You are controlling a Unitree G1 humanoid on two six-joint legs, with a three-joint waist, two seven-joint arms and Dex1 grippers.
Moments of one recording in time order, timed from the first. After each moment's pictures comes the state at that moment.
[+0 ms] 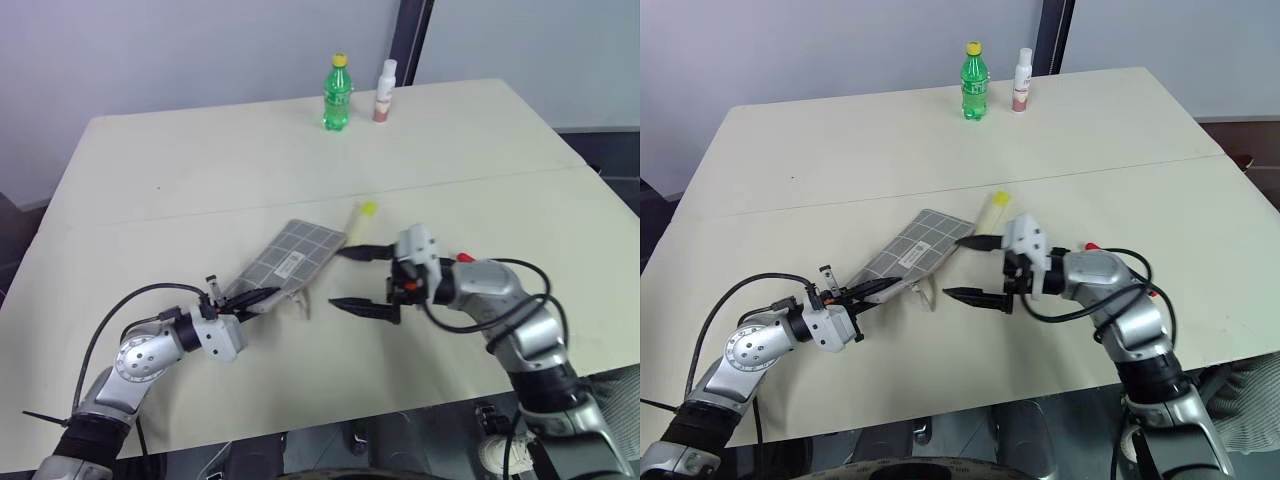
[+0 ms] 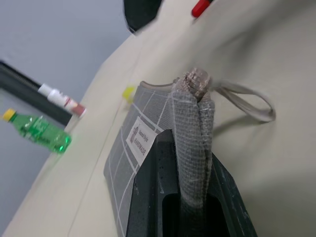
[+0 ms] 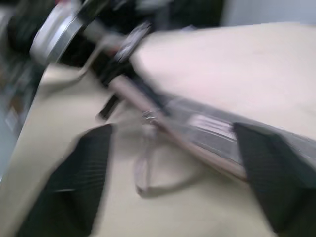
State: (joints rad) left arm -0.03 0.62 -0.11 0.10 0.05 -0.79 -0.63; right arm -0.28 -0.51 0.05 -0.27 0.53 0.42 1.02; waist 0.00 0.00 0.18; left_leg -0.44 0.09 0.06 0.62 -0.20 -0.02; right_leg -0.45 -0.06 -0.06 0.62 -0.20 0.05
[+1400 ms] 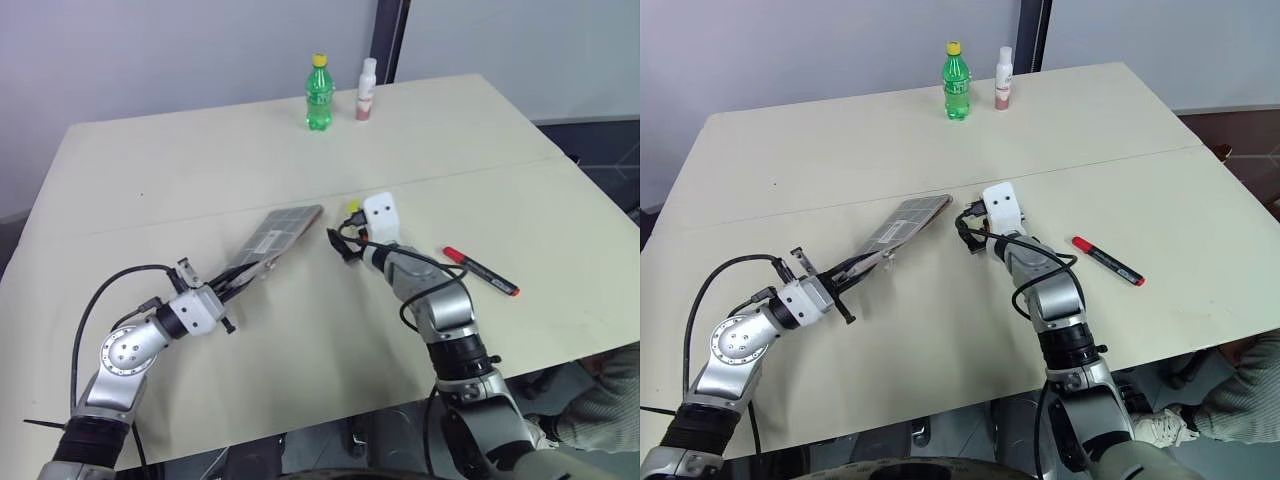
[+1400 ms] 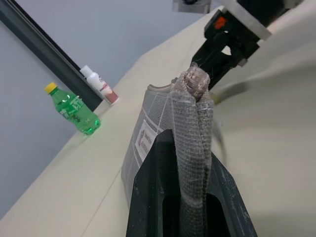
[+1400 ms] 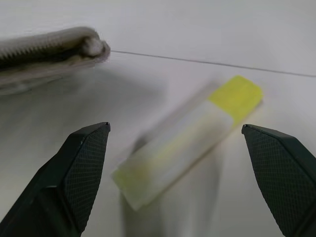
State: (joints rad) left arm -0.02 0.58 -0.02 0.07 -0.08 -0.67 -0.65; right arm -0.52 -0.09 0.13 0.02 0.10 0.68 0.22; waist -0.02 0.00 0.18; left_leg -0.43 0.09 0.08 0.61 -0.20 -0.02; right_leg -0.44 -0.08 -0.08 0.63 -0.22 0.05
